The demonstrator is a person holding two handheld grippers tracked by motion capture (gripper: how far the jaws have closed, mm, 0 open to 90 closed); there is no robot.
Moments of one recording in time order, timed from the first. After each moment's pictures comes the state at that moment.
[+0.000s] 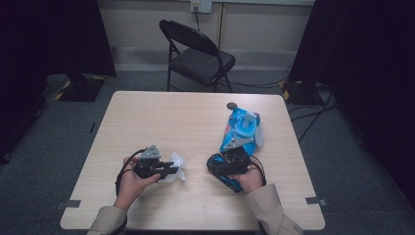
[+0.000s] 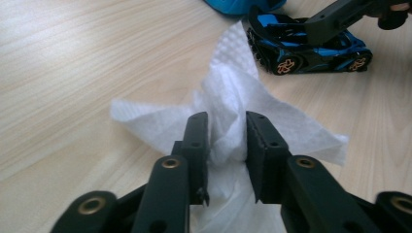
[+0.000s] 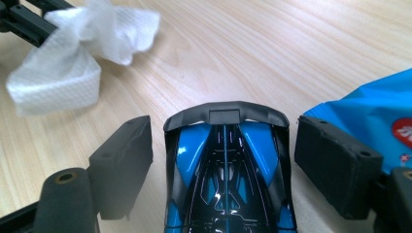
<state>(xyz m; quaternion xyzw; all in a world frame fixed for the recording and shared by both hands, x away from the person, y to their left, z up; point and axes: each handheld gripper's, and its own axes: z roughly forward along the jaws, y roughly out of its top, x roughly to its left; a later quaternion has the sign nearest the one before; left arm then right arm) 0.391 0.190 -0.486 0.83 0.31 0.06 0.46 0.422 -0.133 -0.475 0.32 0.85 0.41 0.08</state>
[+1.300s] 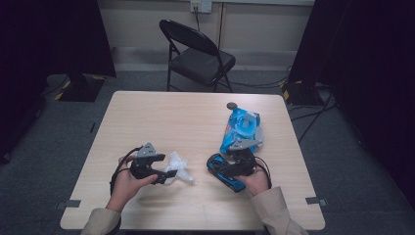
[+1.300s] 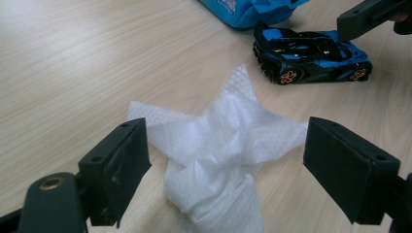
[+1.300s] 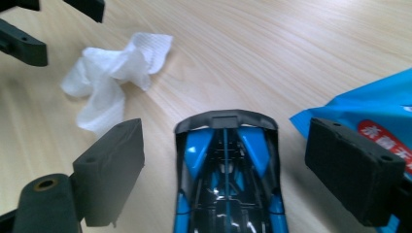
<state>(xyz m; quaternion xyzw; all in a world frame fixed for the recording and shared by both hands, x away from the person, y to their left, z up) 0.384 0.198 -0.467 0.83 0.32 0.09 0.45 0.410 -0.146 -0.463 0.32 0.83 0.44 0.09</state>
